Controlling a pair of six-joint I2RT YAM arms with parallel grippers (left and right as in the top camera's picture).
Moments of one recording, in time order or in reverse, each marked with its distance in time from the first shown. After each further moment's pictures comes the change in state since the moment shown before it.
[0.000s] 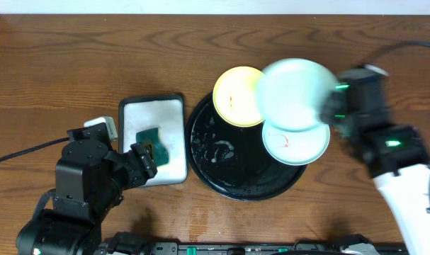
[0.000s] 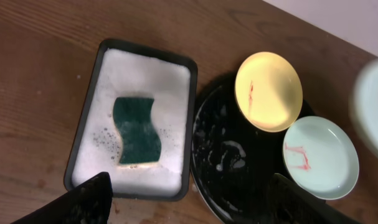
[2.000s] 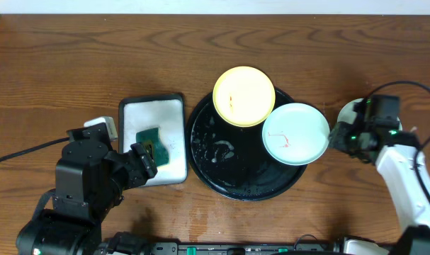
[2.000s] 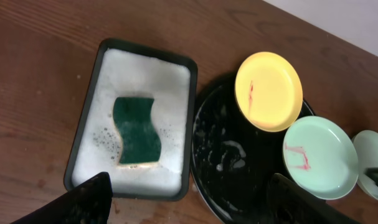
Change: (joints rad) left arm 0.000 0.000 0.000 0.000 0.000 0.000; right arm -0.373 0.194 -0.399 0.267 -0.394 -0.351
